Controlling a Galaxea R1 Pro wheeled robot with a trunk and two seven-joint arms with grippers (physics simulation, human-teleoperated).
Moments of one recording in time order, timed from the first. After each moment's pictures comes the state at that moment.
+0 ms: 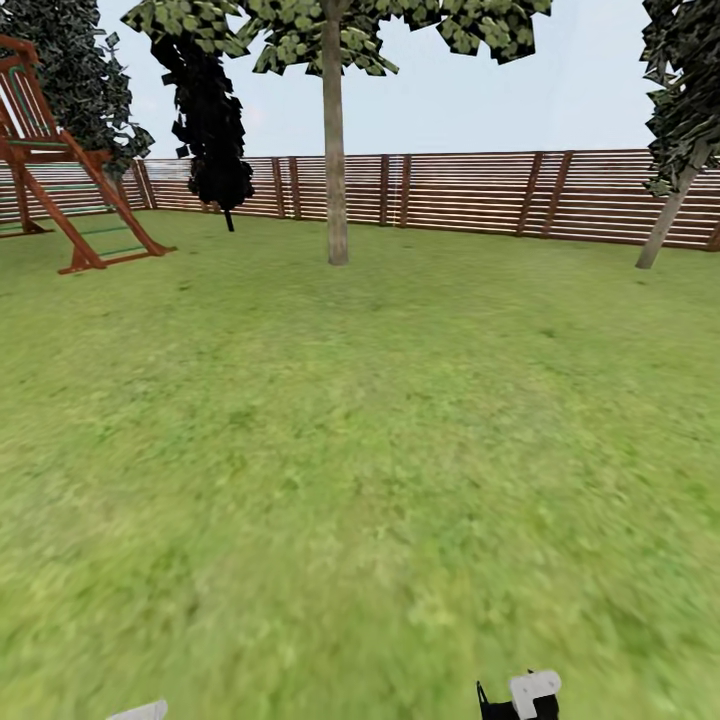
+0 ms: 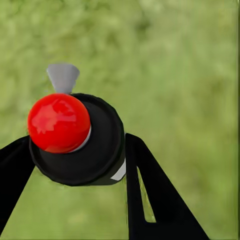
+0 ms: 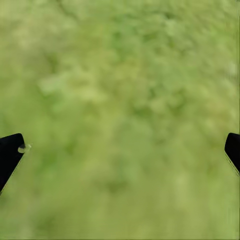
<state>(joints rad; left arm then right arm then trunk) -0.27 0.13 0.36 -0.25 -0.11 -0.34 0.07 -0.40 -0.05 0.08 -0.03 0.16 -0.62 -0.14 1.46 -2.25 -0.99</state>
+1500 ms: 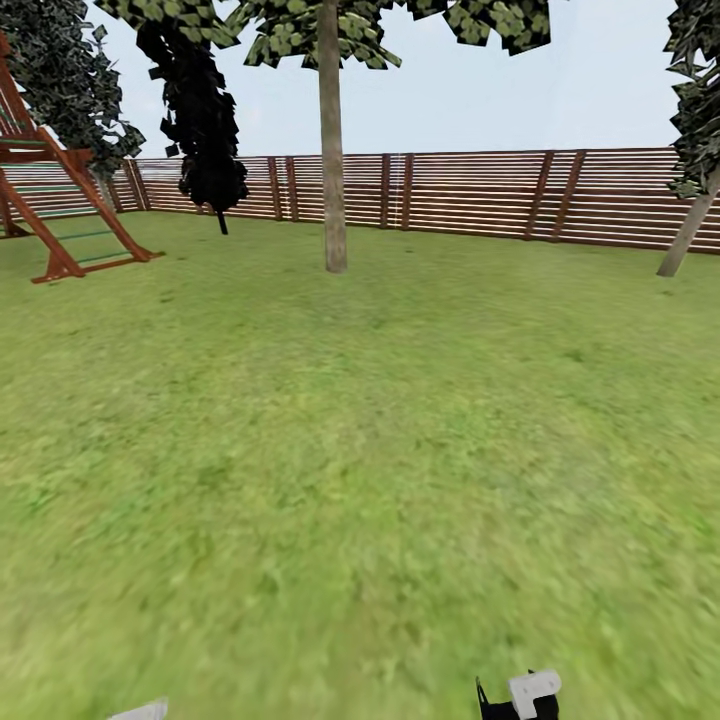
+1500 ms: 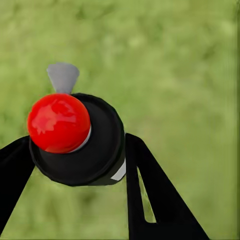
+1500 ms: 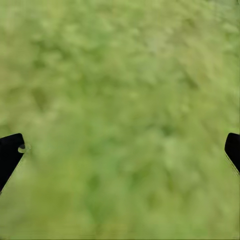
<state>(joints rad) -0.27 0.13 0.36 -0.25 -0.11 -0.34 0.07 -0.40 -0.05 0.08 -0.03 0.16 -0.62 -0.14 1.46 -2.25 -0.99</state>
